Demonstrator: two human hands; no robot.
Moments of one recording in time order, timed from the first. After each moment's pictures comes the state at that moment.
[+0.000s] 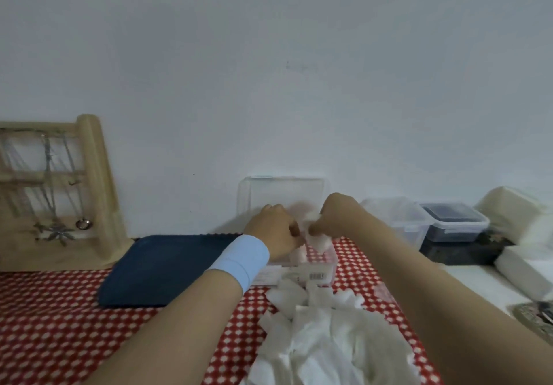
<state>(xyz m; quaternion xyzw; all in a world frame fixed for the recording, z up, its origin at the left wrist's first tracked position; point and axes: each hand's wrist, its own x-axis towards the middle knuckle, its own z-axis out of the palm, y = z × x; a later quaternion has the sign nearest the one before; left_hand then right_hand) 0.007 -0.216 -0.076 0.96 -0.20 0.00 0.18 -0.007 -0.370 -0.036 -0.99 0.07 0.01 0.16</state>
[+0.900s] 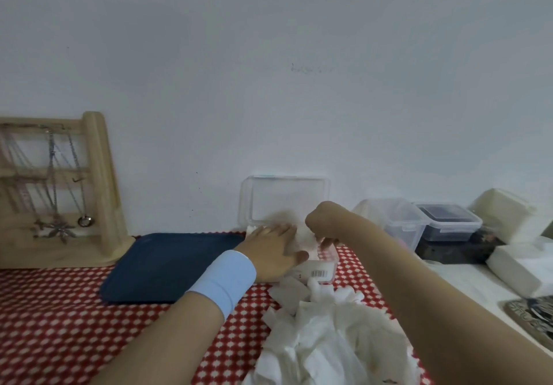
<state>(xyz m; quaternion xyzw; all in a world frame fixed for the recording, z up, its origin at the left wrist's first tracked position) -0.015 -0.191 -0.095 0.95 -0.28 -0.06 0.10 -0.015 -0.342 -0.031 -0.93 0.15 0.12 0.30</state>
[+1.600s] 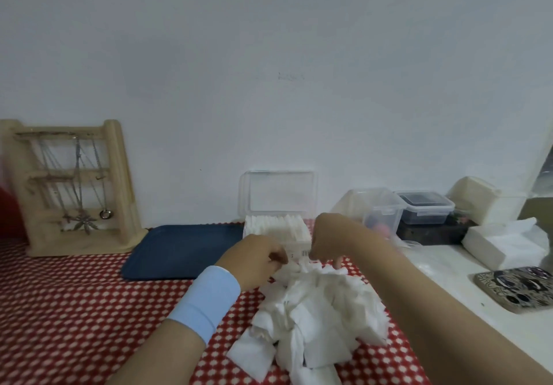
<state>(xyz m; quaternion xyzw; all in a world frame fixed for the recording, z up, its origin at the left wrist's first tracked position) -0.104 -0.168 -0.080 0.94 -0.23 -0.05 0.24 -0.109 -0.356 -0.032 -0.99 0.01 0.12 0.11</state>
